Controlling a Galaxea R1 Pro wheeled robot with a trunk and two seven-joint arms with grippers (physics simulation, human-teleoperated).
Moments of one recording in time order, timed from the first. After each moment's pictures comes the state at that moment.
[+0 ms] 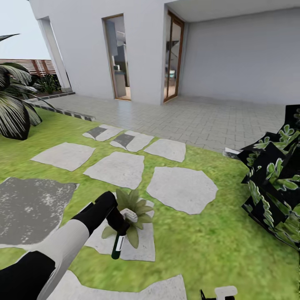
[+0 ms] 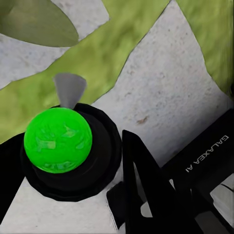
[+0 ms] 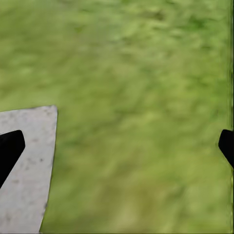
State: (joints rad) left arm -0.93 -0.01 -0.43 -0.58 -0.51 1.02 -1.03; right arm -0.38 -0.05 0.09 -0.03 0.04 -0.58 -0.09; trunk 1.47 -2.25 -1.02
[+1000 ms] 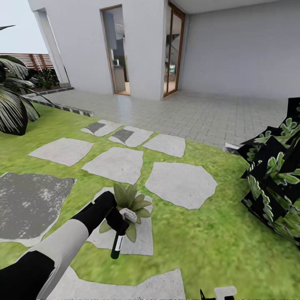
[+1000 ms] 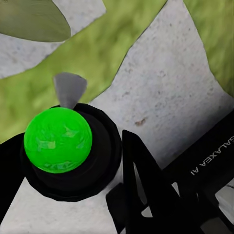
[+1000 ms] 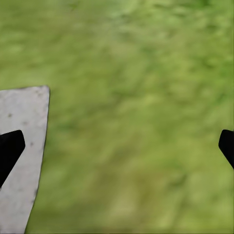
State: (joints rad) left arm -0.93 -0.01 -0.43 -0.58 -0.51 1.02 -1.03; right arm -0.38 -0.05 0.09 -0.03 0.04 -0.58 -0.09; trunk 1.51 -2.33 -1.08
